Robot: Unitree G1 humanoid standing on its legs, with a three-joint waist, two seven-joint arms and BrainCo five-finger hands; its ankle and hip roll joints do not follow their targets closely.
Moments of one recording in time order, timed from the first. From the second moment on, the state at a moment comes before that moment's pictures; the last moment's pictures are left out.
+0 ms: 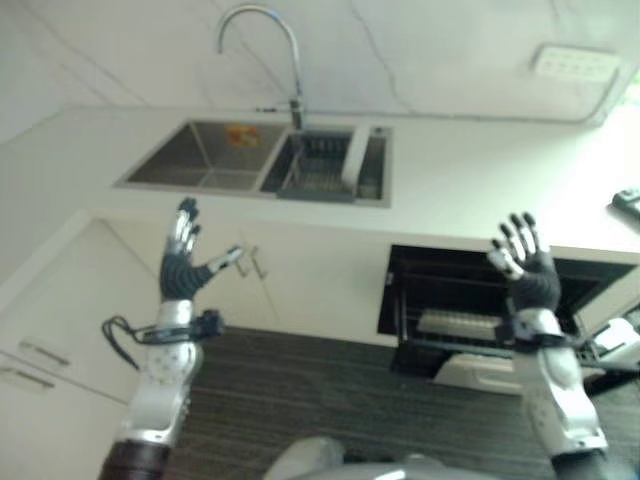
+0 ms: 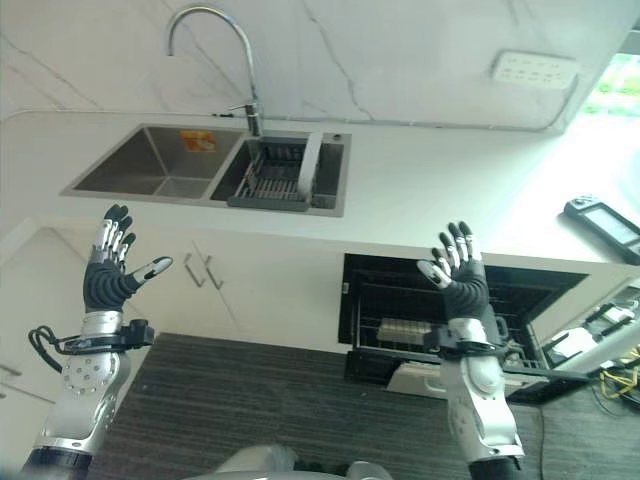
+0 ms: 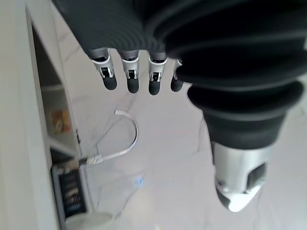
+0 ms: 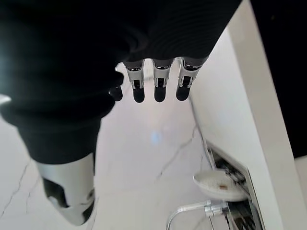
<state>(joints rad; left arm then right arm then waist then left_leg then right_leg) 0.10 0.51 0.05 -0.07 -0.21 -0.38 0.29 0.11 -0.38 -0.01 -0.09 0.61 -0.29 -0.12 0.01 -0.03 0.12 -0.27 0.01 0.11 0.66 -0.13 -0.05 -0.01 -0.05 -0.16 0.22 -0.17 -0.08</state>
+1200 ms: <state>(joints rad) 0.08 0.55 -0.05 -0.14 -0.06 -0.35 0.21 0.08 -0.42 0.10 -0.15 0.57 -0.32 -0.13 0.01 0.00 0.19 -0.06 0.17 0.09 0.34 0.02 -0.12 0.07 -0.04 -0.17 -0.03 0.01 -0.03</state>
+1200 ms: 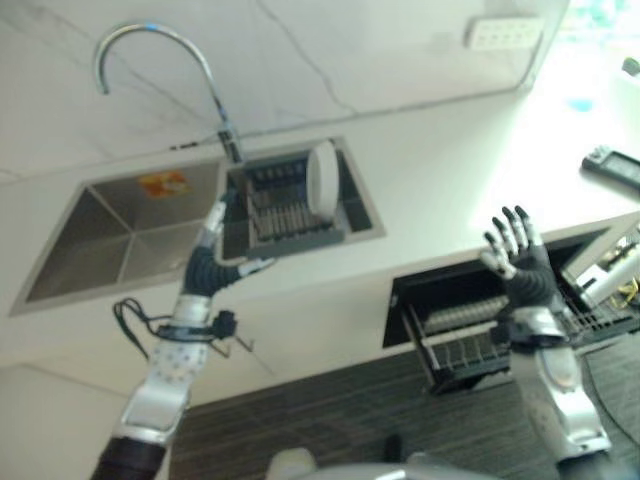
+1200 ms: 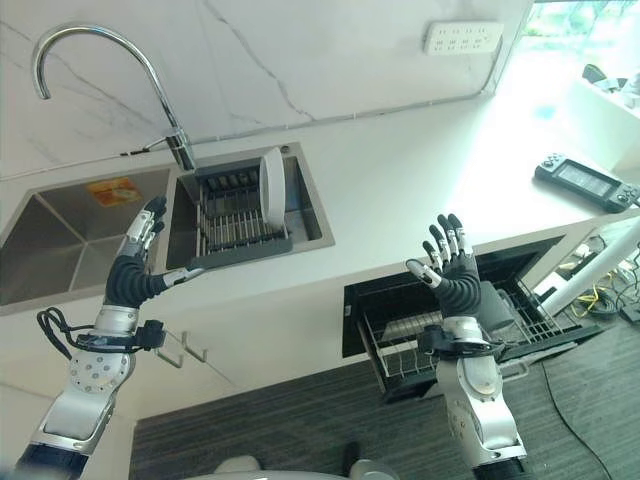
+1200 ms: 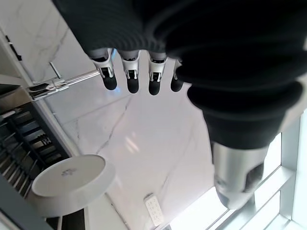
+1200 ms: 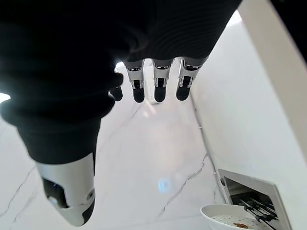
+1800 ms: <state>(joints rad) 0.04 0.55 -0.10 -0.10 -0.02 -0.37 0.22 0.05 -0.39 0.11 -0.16 0.57 -0.32 -0.04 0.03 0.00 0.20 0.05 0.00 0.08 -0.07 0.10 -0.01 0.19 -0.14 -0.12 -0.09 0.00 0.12</state>
